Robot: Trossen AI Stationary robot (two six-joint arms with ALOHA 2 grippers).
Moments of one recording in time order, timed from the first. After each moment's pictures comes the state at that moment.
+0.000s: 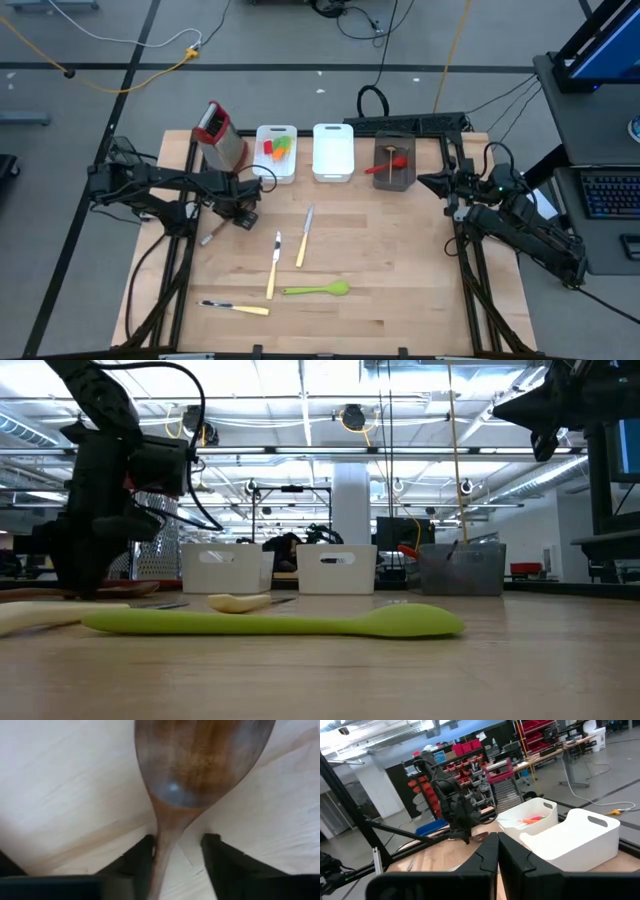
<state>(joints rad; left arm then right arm) 0.28 1.39 0.55 -0.81 0.05 -0.79 -0.60 0.11 0.34 -0.18 -0.39 0.38</state>
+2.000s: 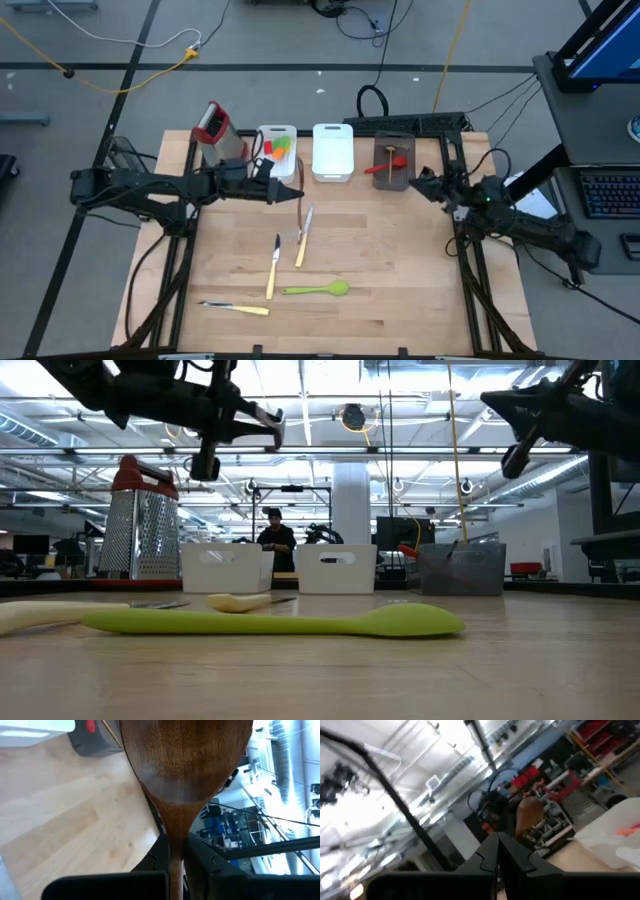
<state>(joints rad) 0.17 1.18 0.59 0.42 0.19 -1.19 -0.48 0.35 0.02 0.74 -0.42 0.88</state>
